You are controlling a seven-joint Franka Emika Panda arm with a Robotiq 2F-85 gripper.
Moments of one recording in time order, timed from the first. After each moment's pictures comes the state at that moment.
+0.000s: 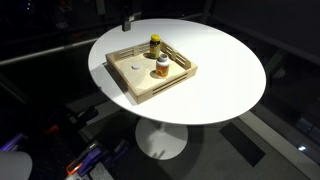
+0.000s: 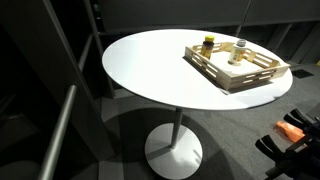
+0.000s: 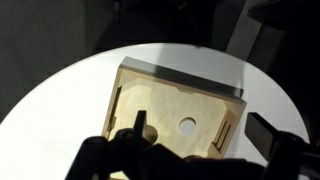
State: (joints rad) arm -0.03 -0.35 -0.13 -2.36 0.10 1.89 -0.23
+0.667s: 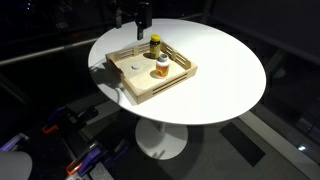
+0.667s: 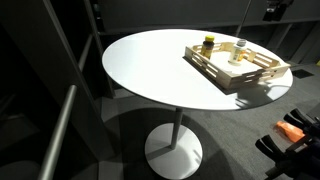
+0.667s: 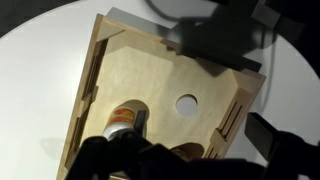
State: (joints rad) arm 0.01 -0.10 -0.04 -2.29 0.10 2.11 -0.19
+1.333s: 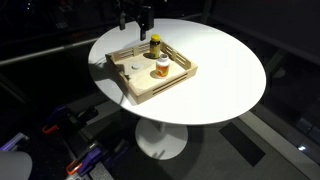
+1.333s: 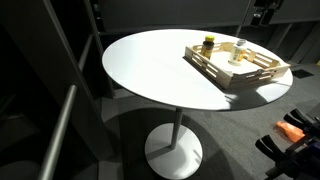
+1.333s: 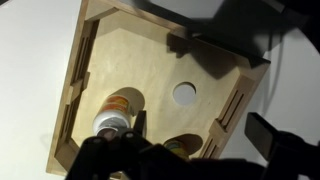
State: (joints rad) arm 0.01 -0.04 -0.02 -2.26 0.11 2.17 -0.18
